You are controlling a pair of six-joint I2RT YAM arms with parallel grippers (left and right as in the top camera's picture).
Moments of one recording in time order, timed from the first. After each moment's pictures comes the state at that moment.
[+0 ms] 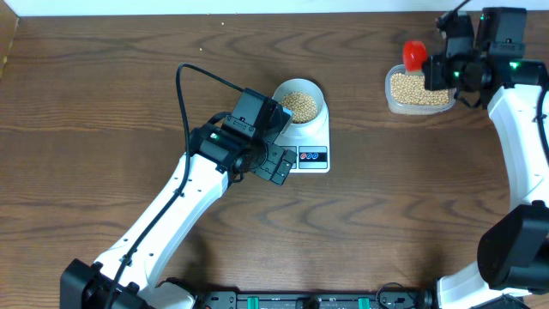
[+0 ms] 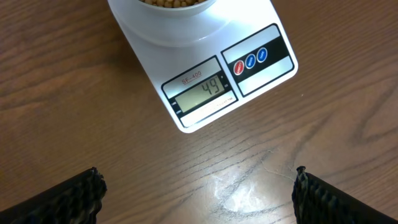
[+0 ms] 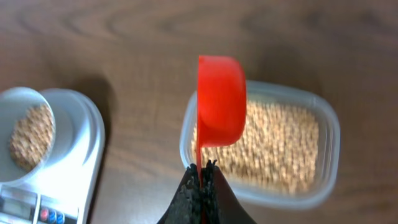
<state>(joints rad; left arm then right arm) -0.50 1.47 1.19 -0.88 0.07 0.02 -0.09 1.74 1.55 -0.74 -0.30 -0.14</state>
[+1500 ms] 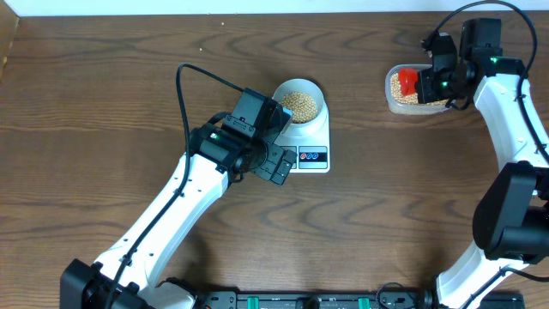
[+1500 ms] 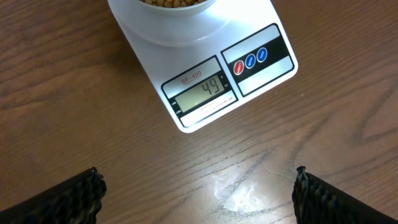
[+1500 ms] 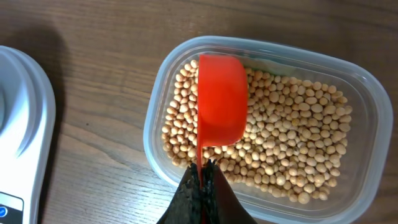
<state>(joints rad) -0.50 1.47 1.19 -0.88 0.07 0.02 -0.09 1.90 1.55 -0.75 -0.28 -0.23</state>
